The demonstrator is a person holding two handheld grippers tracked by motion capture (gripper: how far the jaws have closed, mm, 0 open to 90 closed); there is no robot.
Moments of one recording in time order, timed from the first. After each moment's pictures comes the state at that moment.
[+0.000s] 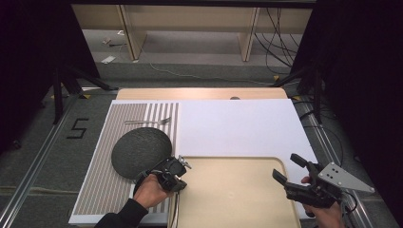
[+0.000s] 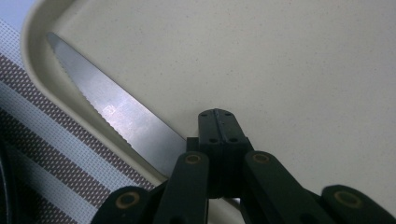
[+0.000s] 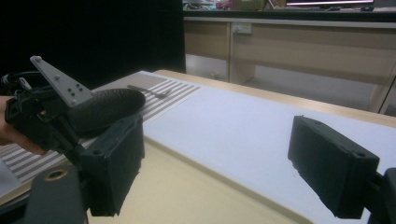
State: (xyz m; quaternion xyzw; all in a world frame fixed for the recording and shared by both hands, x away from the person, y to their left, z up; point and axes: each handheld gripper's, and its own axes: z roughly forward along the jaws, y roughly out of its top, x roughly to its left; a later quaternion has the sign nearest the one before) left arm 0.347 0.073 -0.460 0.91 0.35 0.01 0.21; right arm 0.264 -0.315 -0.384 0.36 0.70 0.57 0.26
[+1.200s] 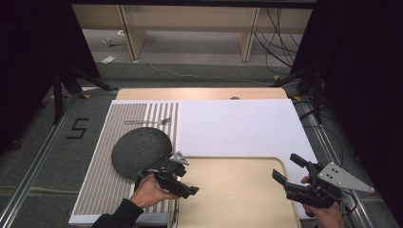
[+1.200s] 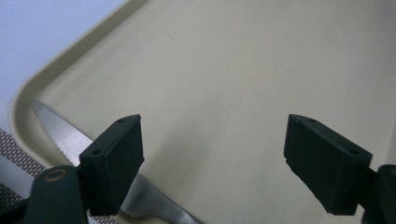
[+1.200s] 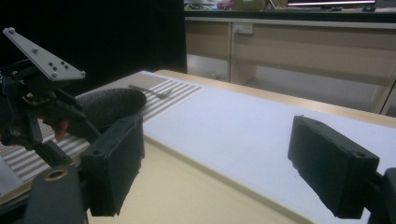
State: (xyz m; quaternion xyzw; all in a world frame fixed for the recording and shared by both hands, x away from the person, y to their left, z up) left arm 0.341 0.079 -0.441 0.88 0.32 -0.01 0.35; right arm 0.264 -0.315 -0.384 0.36 0.70 0.57 0.26
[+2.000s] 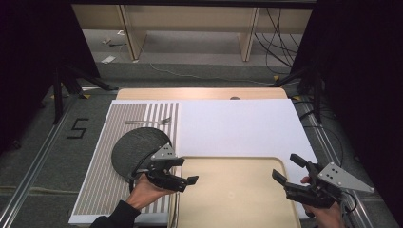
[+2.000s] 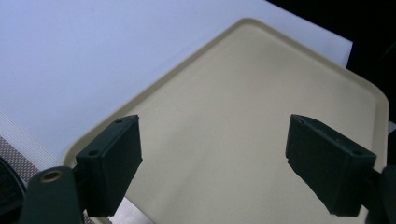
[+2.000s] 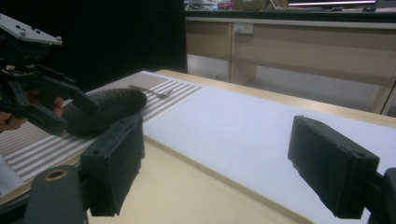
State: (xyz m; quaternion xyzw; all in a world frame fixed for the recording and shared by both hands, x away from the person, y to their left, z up) left arm 0.332 0.100 -0.419 0.82 0.32 0.04 0.48; right arm 0.264 -0.315 -0.384 0.35 0.70 0.57 0.26
